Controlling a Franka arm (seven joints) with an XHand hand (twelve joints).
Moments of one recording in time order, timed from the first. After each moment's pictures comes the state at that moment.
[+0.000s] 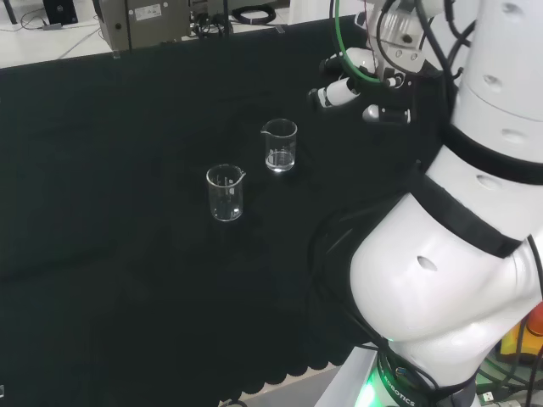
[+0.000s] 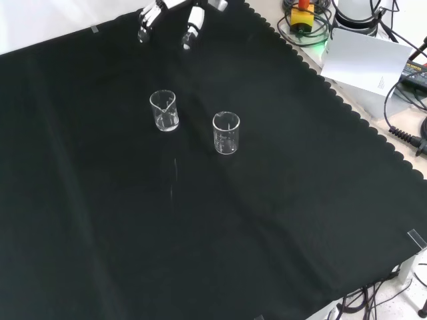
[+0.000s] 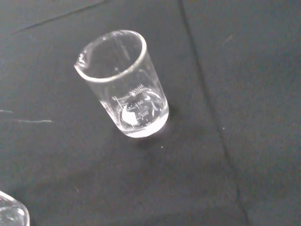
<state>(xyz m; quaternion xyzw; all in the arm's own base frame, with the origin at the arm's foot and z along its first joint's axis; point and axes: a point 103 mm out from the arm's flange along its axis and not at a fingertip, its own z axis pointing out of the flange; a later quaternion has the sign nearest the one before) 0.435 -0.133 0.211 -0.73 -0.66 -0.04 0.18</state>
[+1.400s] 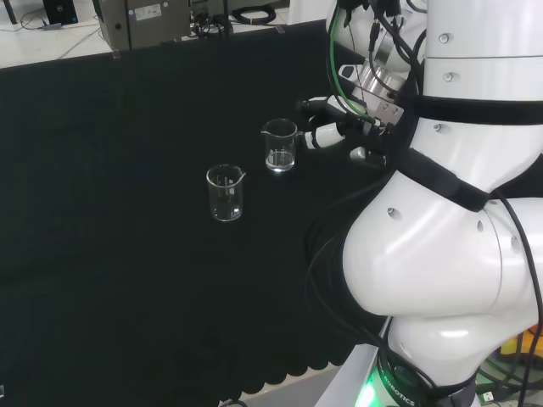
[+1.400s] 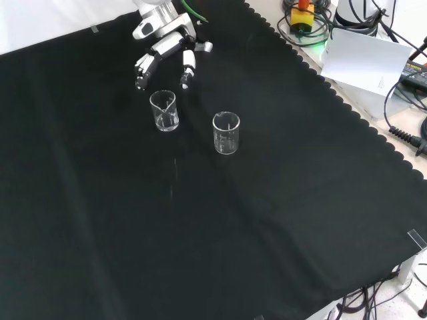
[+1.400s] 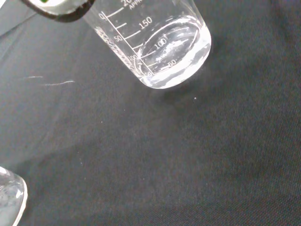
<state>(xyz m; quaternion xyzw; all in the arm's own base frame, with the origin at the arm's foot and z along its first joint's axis) 0.479 -0.127 0.090 -0.64 -0.71 -0.13 0.27</state>
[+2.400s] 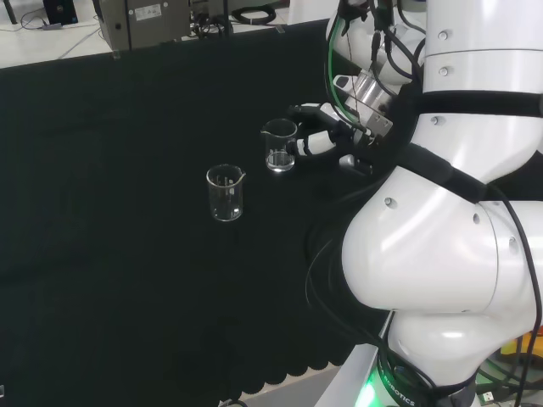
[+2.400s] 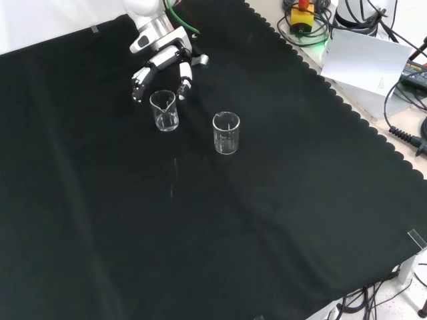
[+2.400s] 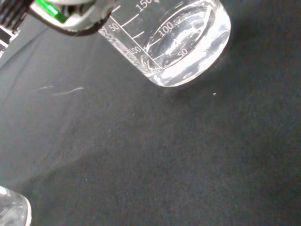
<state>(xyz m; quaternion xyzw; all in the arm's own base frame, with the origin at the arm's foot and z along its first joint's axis) 0.500 -0.113 0.061 -0.62 -0.70 -0.18 0.30</state>
